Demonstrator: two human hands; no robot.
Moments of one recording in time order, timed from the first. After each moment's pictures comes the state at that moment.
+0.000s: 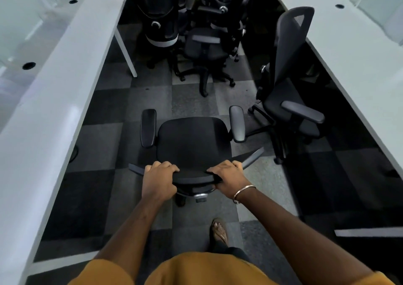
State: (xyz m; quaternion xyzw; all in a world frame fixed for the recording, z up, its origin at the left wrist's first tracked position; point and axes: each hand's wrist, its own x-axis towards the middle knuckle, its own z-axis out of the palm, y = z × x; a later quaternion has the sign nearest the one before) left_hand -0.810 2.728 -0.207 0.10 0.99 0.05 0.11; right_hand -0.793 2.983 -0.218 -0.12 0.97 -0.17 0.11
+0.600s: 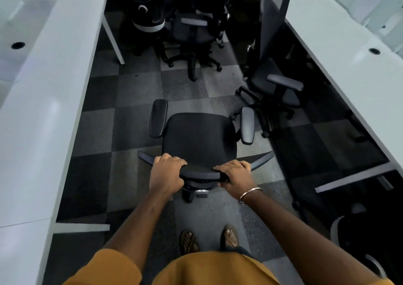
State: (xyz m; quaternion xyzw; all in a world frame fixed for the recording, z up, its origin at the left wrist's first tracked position) left_hand -0.656 2.676 -0.207 0.18 0.97 0.08 0.11; right_hand -0.589 2.924 -0.214 -0.02 0.98 -0.19 0.08
